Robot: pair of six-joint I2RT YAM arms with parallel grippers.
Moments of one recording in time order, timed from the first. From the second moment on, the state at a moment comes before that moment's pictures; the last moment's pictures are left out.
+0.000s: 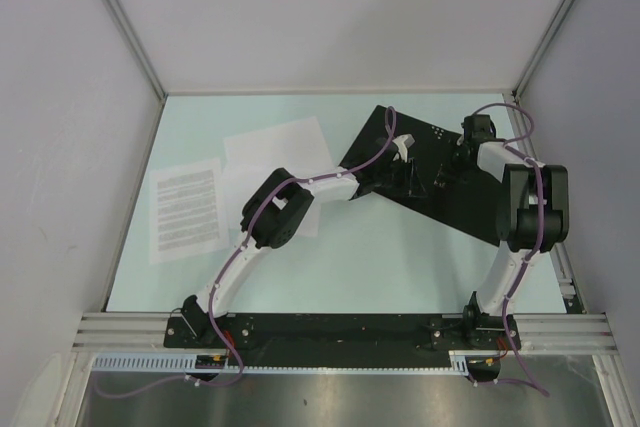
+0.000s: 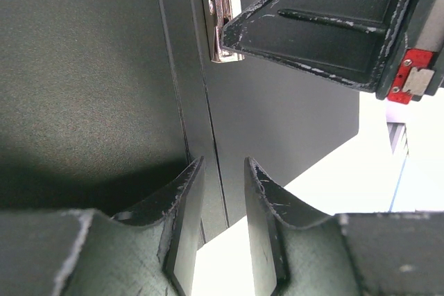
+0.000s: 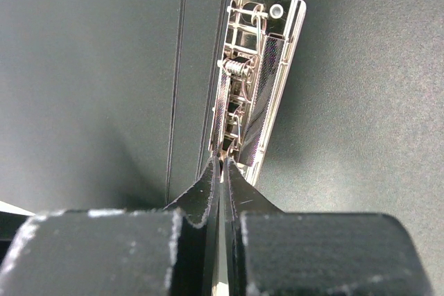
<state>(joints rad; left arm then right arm) -0.82 2.49 1.84 0.09 0.40 -0.73 -0.04 1.90 1.23 -0.41 -0.15 0.35</state>
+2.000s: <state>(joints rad) -0.85 2.49 1.85 0.08 0.38 -0.83 -0.15 1.91 1.21 -0.40 -0.38 0.43</state>
